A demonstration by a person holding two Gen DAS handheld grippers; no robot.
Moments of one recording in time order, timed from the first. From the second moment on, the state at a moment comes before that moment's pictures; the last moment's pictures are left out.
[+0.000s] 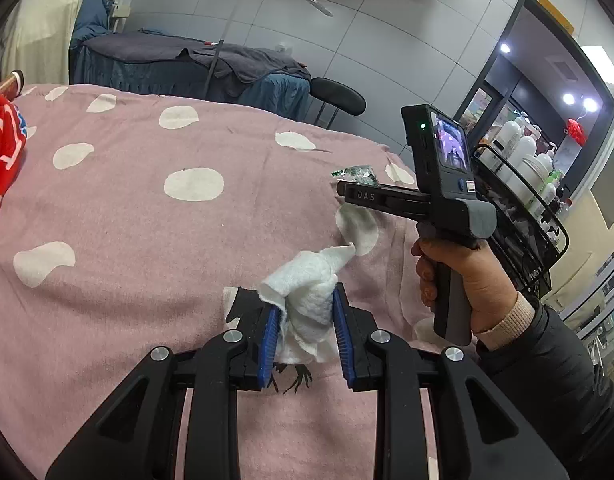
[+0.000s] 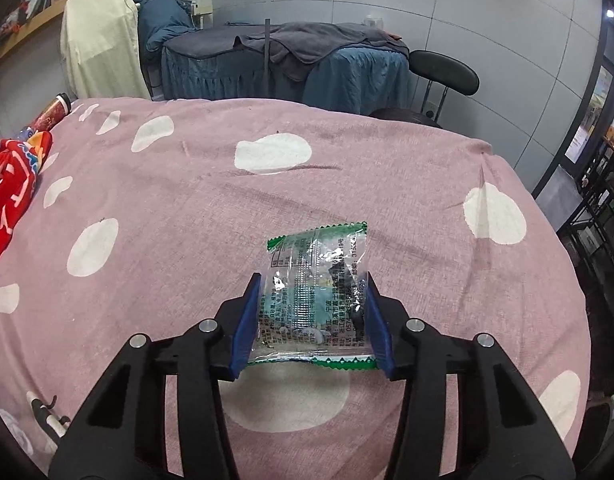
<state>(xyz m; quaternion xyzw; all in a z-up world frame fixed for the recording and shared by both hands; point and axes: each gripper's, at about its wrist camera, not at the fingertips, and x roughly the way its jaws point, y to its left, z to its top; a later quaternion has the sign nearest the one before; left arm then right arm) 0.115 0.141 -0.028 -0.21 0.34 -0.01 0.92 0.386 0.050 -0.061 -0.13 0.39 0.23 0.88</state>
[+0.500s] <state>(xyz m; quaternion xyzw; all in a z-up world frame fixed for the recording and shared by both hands) 0.116 0.103 -0.026 -0.20 0.35 -0.05 0.92 0.317 -0.009 -0.026 -0.06 0.38 0.26 0.88</state>
